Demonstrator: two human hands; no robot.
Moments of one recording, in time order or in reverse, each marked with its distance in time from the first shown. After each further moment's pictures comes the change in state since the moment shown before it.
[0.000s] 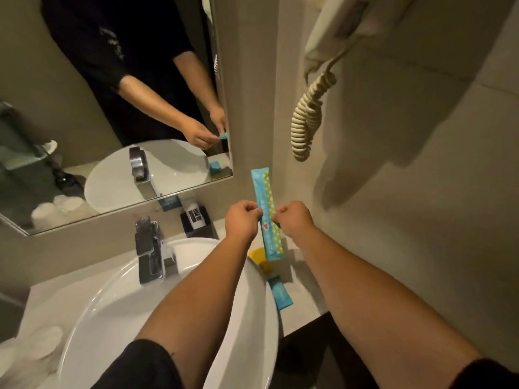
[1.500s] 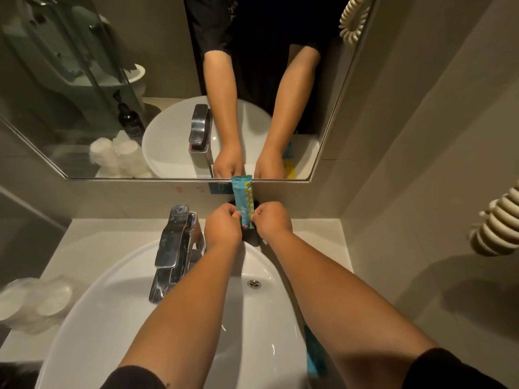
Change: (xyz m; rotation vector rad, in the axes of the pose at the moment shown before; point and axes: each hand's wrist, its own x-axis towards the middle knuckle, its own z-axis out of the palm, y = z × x) left_hand 0.111 -0.105 -0.094 0.379 0.457 -0.230; right_hand 0.116 -0.056 0.196 -0.376 -0.286 -0.214
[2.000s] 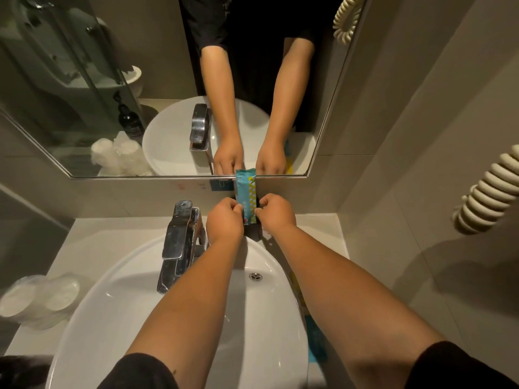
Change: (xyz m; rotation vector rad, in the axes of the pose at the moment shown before) left_hand -0.009 0.007 -0.009 0.025 0.025 0.048; right_hand -0.017 0.000 -0.018 0.042 0.049 -0.062
